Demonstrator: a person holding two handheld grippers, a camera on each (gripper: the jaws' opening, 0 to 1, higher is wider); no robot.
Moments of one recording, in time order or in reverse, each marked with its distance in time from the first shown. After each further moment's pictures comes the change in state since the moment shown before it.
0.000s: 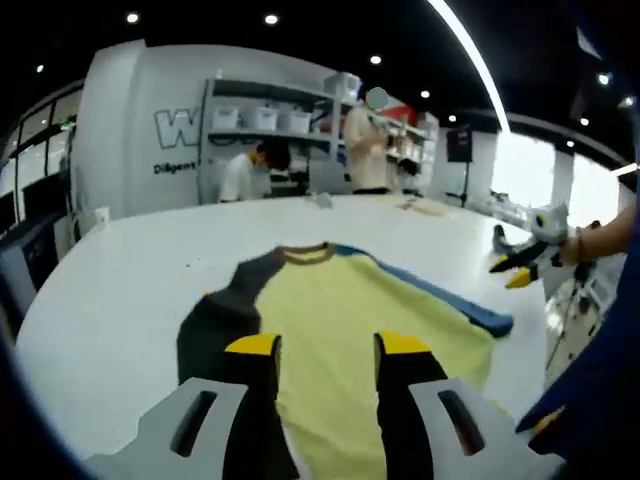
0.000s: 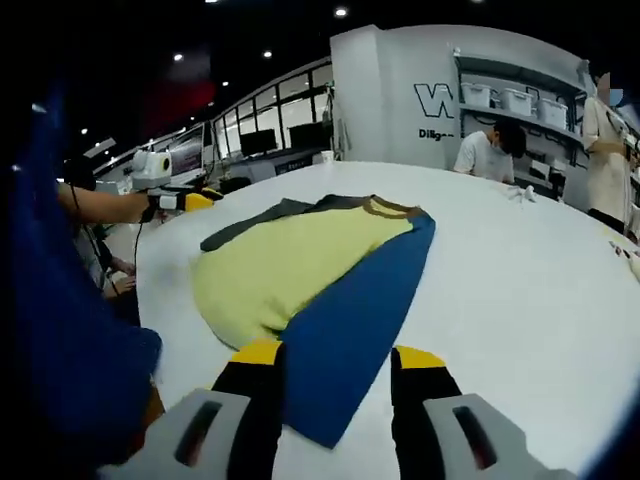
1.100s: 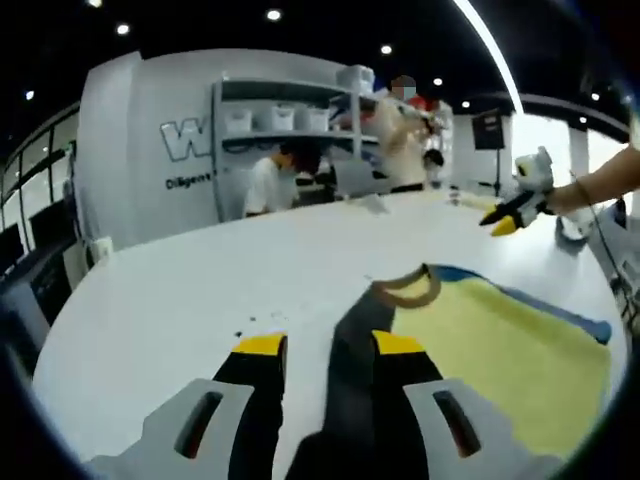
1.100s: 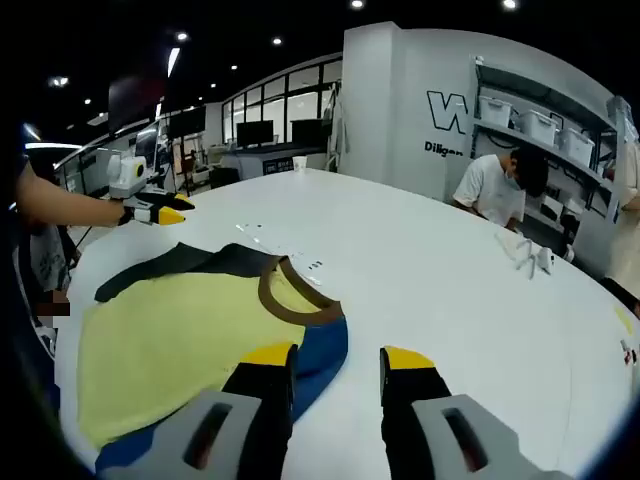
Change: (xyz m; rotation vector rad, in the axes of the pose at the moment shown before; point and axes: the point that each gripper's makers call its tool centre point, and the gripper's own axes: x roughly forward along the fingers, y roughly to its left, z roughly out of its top) left arm 0.146 0.146 0.070 0.112 -0.021 0.073; right arm 0.170 -0.154 0.179 -0.172 -0.024 0.008
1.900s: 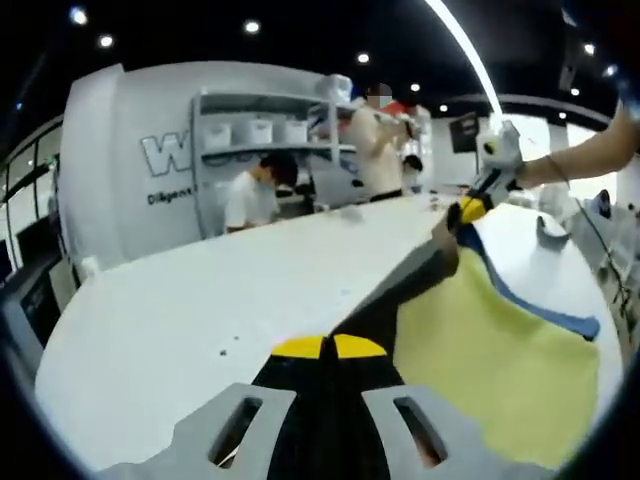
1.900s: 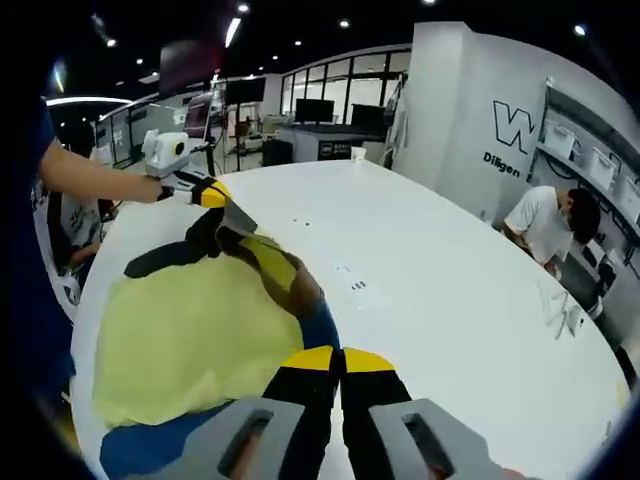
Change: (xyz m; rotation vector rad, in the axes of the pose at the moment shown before) left arm 0.027 0.002 0.004 0.027 -0.010 -0.054; right arm 0.043 0.020 0.049 -0.204 0.118 0.181
